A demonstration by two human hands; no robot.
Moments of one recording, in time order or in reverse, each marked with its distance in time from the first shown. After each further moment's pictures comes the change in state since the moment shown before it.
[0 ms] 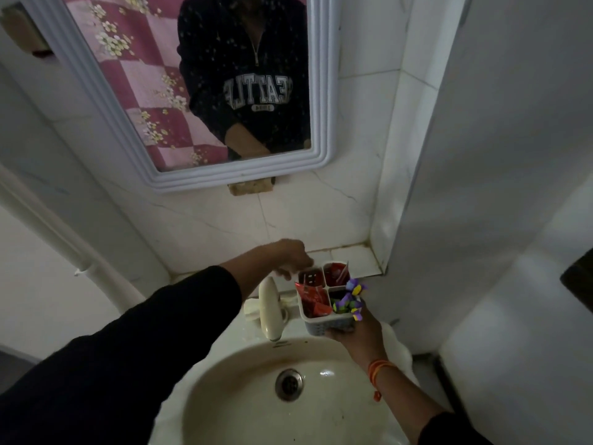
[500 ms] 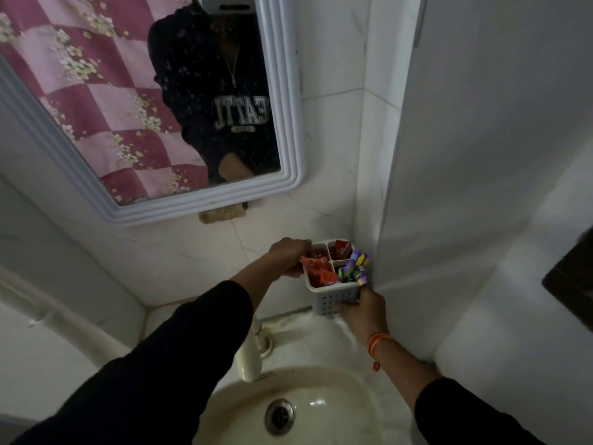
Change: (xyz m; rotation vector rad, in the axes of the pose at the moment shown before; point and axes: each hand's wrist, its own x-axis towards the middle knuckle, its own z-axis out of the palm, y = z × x) left_hand 0.050 0.044 -0.006 -0.663 0.170 -0.031; right_hand 0.082 -0.015 -0.043 -0.002 0.173 0.151
